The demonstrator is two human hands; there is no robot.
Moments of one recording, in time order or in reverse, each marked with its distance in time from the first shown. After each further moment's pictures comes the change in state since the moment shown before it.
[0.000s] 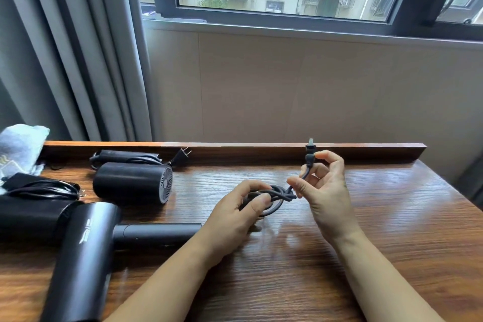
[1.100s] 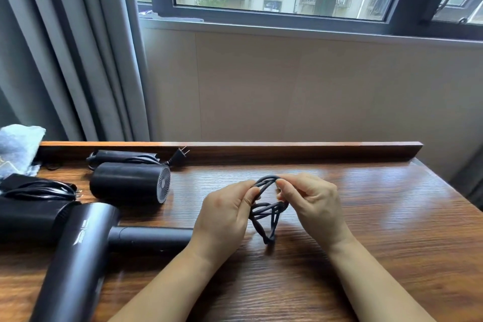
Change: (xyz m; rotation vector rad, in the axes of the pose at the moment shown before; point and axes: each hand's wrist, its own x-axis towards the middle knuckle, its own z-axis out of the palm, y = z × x) left_hand 0.003 -0.008 -0.002 0.545 0.301 0.430; right_hand -0.009 0.003 0.004 -0.564 -0.094 -0.350
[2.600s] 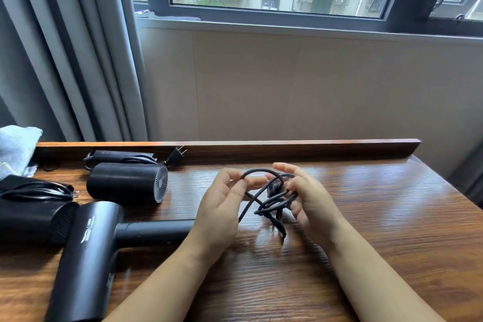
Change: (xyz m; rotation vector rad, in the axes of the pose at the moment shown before) left_hand 0.005 0.021 0.000 -0.715 -0.013 -0.414; right_hand 0.008 -0.004 0.008 0.840 -0.129 0.746
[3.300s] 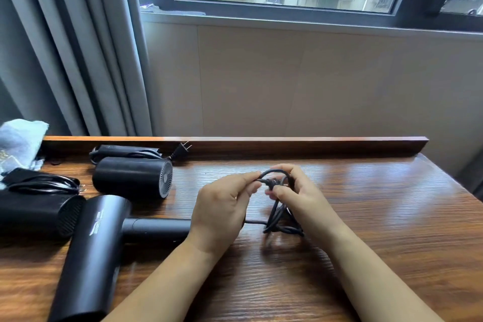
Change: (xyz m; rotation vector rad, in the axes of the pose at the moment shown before) left_hand 0.007 -0.013 -0.020 0.809 0.090 0.524; right_hand -0.011 0.008 0.007 -0.441 -0.053 -0.148
